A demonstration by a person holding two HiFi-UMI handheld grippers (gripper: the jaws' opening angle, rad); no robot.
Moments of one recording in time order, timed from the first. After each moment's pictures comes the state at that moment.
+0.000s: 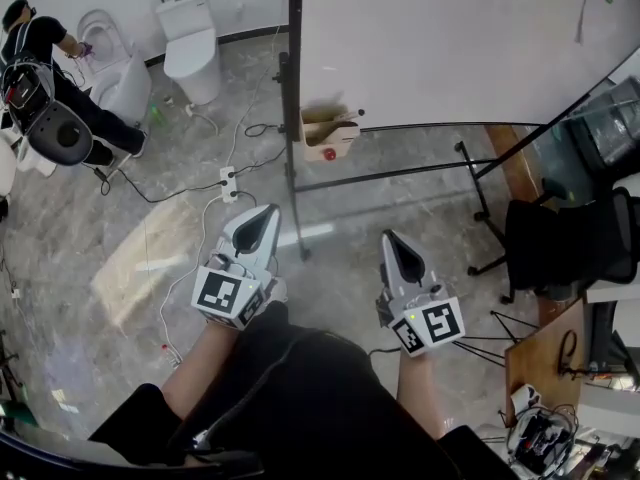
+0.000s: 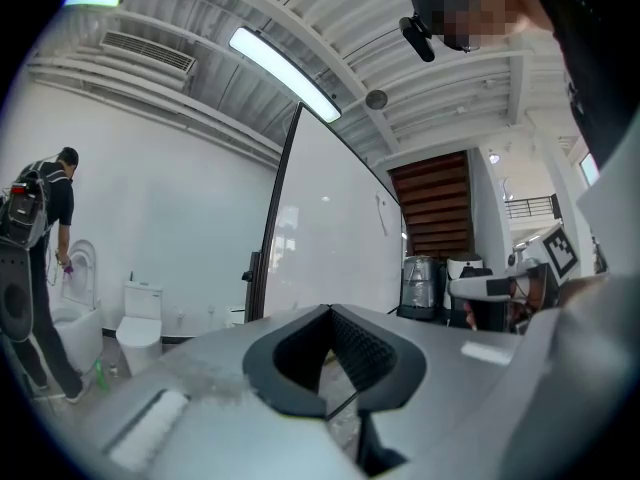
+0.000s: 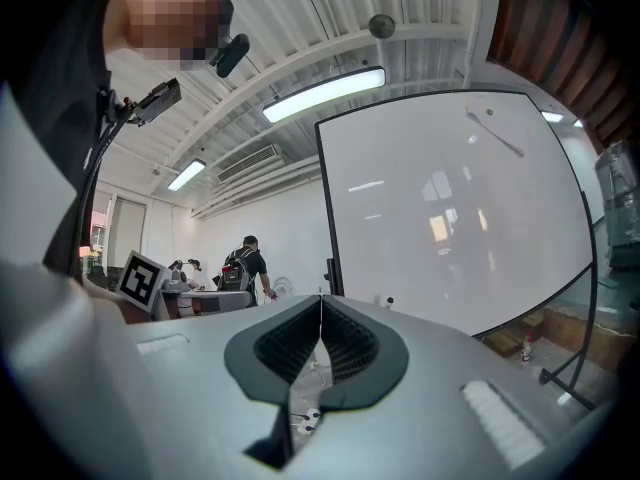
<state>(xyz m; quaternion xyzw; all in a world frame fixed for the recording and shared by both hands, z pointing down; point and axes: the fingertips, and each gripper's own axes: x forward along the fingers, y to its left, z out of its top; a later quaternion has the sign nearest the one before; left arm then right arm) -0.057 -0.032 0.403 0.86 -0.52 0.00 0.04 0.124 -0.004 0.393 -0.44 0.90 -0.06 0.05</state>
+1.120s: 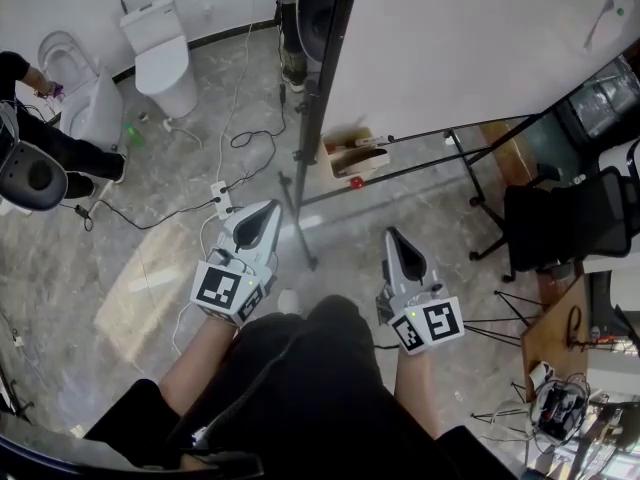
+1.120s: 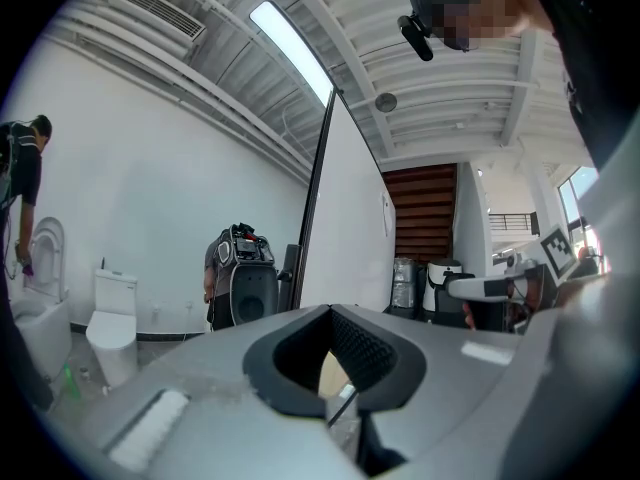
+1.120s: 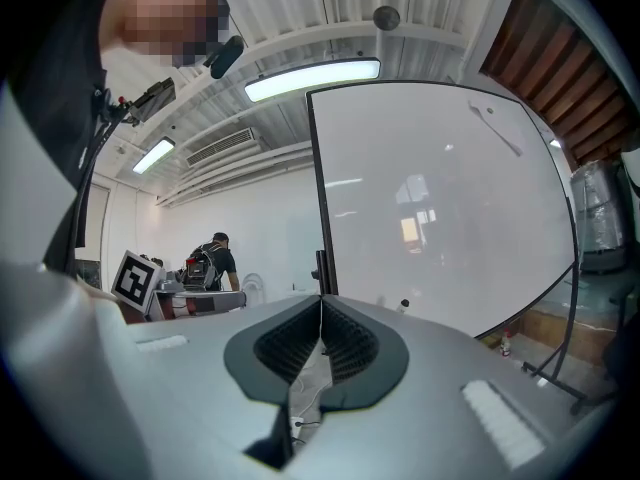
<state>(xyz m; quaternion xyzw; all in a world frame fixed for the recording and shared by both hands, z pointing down) -0.144 -0.139 0.414 0.90 -0.43 0.00 0.06 0.032 -0.088 0.395 -0.52 0.85 -0.07 0.03</state>
